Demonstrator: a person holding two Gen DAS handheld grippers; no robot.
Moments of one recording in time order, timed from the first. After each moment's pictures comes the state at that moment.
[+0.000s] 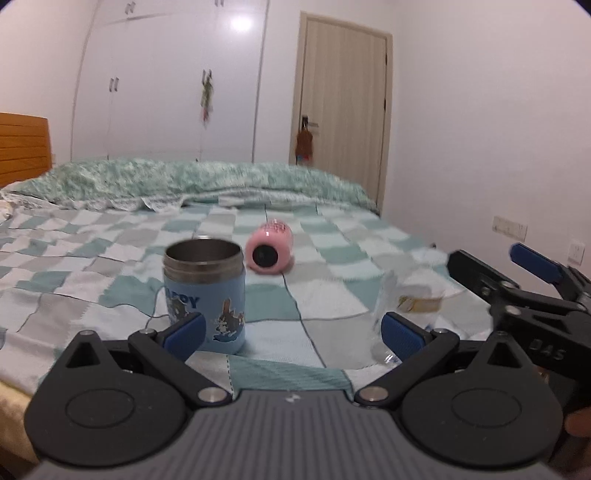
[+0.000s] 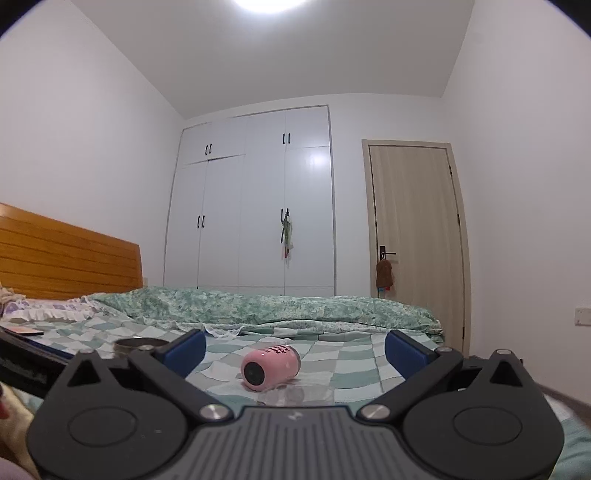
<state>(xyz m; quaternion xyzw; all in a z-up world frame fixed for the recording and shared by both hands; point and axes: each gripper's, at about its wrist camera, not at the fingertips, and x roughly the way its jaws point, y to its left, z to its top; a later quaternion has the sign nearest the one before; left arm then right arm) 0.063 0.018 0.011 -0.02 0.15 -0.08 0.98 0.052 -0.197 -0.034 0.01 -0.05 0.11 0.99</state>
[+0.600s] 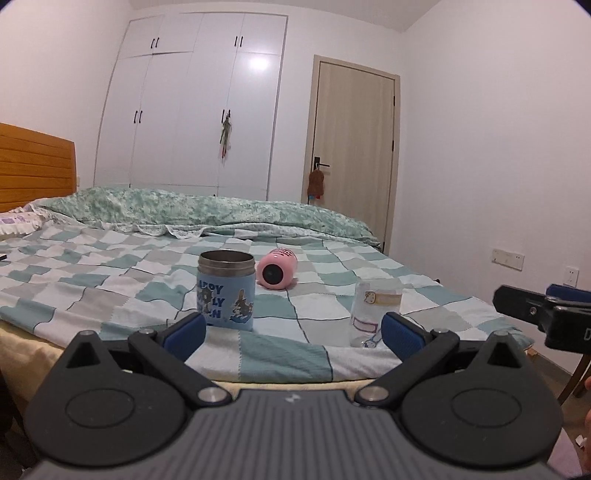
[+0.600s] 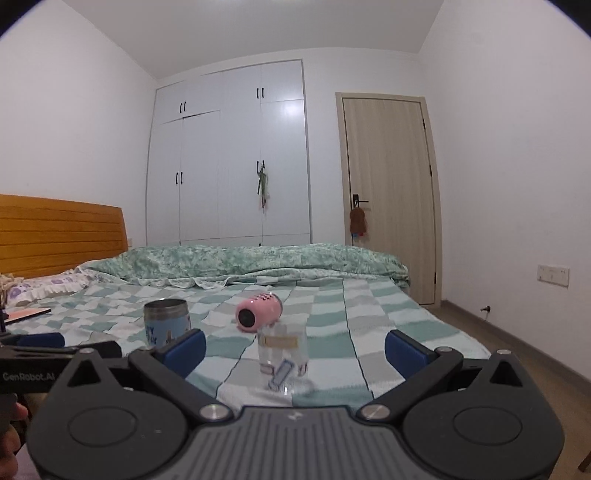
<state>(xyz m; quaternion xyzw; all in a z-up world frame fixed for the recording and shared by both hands) -0.049 0.017 0.006 -0.03 0.09 -0.06 0.99 -0.068 -0.222 -0.014 0.03 0.05 0.07 1.00</state>
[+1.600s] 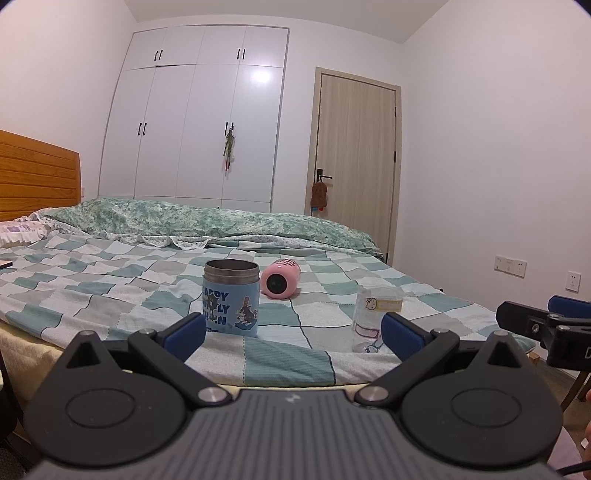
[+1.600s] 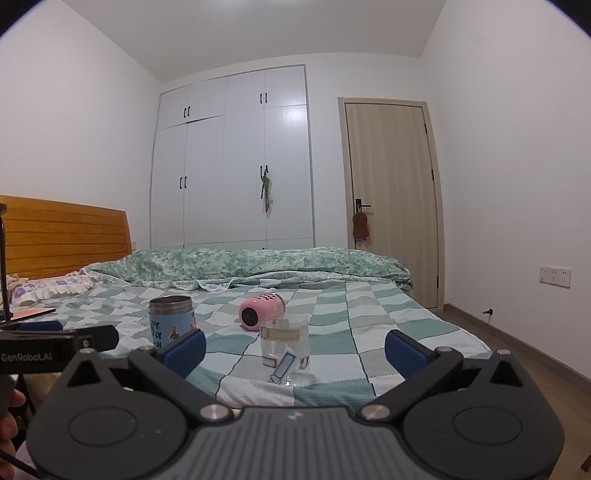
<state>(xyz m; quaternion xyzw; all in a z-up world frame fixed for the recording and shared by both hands) -0.061 0.019 0.005 -0.03 0.07 -0.05 1.00 -0.078 -0.221 -0.024 0.02 0.04 0.08 1.00</state>
